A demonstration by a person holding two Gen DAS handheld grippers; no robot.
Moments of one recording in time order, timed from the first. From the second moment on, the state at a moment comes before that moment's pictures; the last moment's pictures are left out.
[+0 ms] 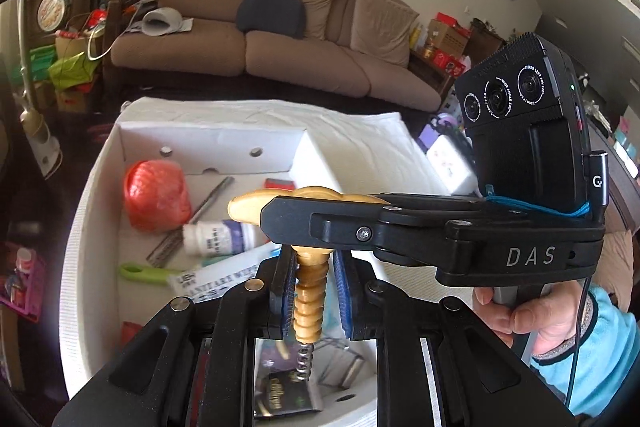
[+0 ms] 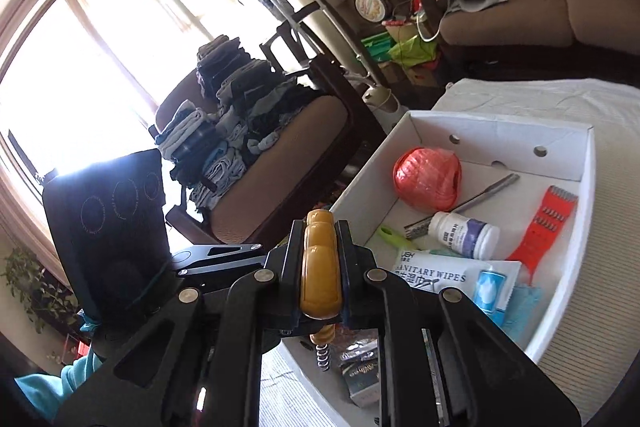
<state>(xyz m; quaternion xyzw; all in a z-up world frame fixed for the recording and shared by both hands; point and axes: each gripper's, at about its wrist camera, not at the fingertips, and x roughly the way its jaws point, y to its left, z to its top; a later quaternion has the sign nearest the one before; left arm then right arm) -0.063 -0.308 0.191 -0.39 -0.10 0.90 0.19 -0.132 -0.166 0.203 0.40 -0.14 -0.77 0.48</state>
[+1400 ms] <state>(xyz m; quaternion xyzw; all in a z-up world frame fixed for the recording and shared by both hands) -0.246 -0.243 0.125 -0.48 -0.06 0.86 0.18 -0.284 -0.151 0.140 0.48 -0.15 -0.80 0.34</state>
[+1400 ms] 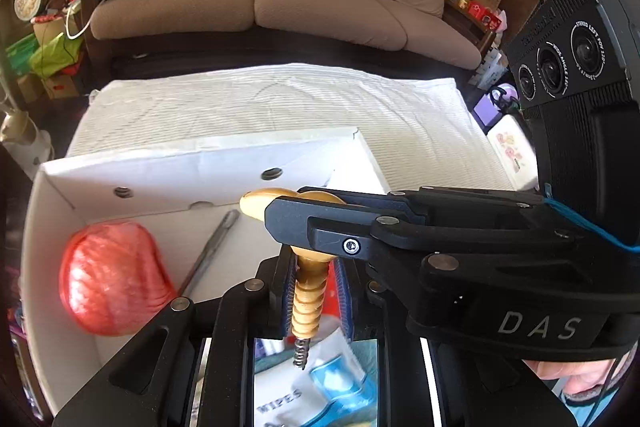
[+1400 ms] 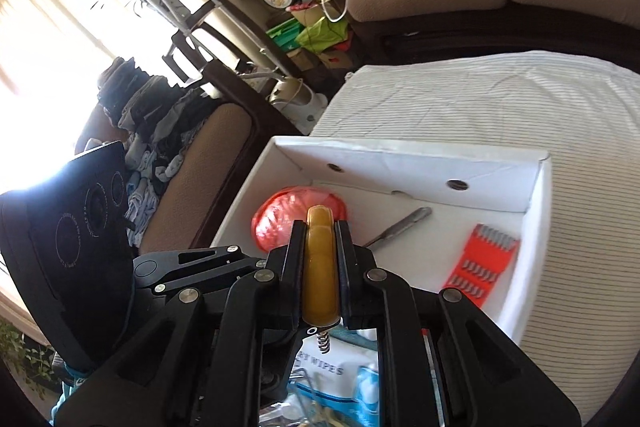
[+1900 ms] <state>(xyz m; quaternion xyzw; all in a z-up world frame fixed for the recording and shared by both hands) -0.294 -0.234 0.056 -0.54 -0.05 0.83 0.14 -0.335 -0.145 0.075 0.54 -0.08 -0.79 0.30</state>
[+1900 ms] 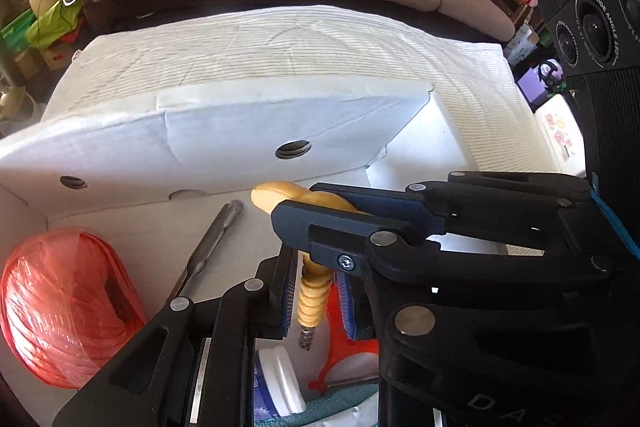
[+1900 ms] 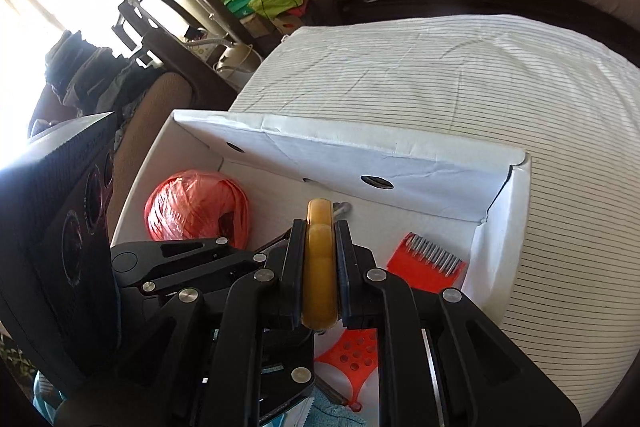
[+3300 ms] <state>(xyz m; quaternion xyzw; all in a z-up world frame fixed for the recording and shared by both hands) -0.181 -0.283 0.124 -0.49 -0.07 0.87 0.04 -0.256 -0.144 0.140 0.50 0.07 -0.83 0.24</state>
